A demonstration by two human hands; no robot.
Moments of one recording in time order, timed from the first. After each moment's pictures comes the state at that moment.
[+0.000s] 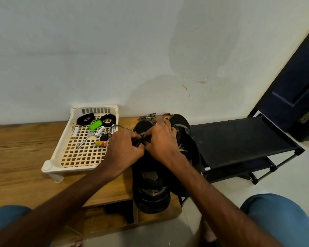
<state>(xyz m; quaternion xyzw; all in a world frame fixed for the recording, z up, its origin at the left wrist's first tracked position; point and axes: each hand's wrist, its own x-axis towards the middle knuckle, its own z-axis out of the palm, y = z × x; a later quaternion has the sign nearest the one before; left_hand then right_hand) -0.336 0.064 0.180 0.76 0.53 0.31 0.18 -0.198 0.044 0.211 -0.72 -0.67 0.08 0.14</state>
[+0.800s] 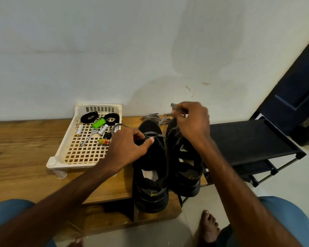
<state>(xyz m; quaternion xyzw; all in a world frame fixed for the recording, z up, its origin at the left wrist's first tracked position) -0.339 0.070 0.177 0.76 0.53 0.33 0.21 -0.141 0.047 0.251 -0.73 -0.56 0.08 0.40</state>
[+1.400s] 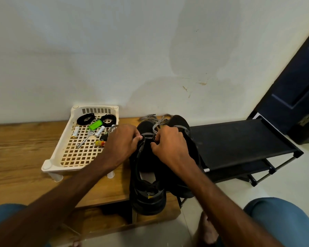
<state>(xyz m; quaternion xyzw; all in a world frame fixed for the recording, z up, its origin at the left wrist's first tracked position) -0.339 0.087 0.182 0.81 0.51 0.27 0.12 -0.190 0.027 0.220 -0.76 -0.63 0.08 0.16</state>
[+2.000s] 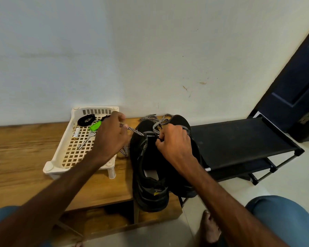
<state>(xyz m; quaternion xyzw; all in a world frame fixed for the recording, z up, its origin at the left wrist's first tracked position) -0.363 0.107 0.183 0.74 0.54 0.35 0.16 -0.181 0.031 0.216 -0.76 -0.62 0.04 0.17</state>
